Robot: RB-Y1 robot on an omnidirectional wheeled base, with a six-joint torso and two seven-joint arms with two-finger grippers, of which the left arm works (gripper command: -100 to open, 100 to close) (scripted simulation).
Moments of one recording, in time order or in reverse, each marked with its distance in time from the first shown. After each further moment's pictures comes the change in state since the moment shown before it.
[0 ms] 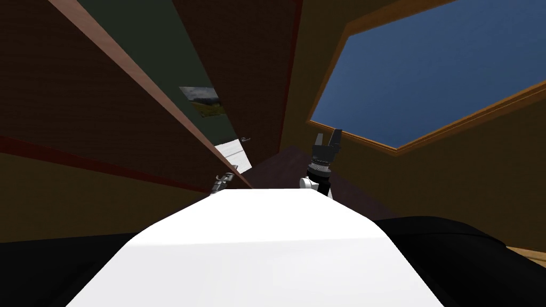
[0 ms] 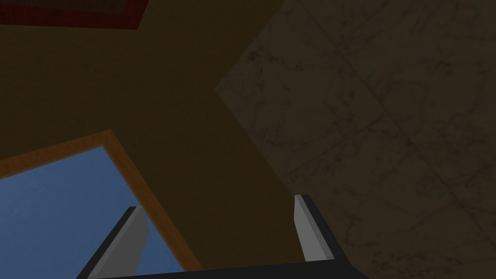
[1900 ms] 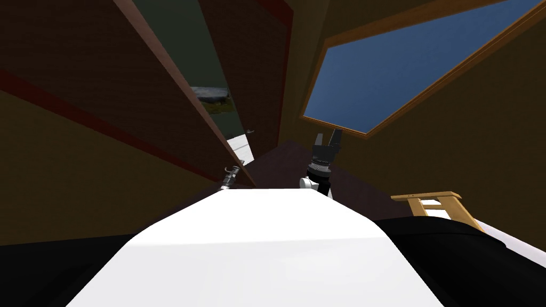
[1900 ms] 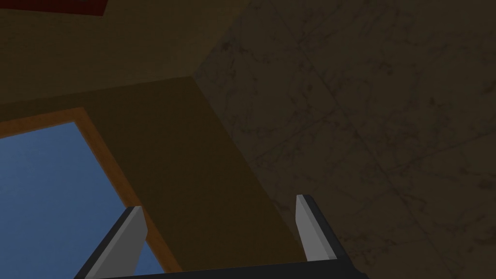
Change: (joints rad) arm -0.036 -0.069 -0.005 -0.160 -0.087 0.154 -0.029
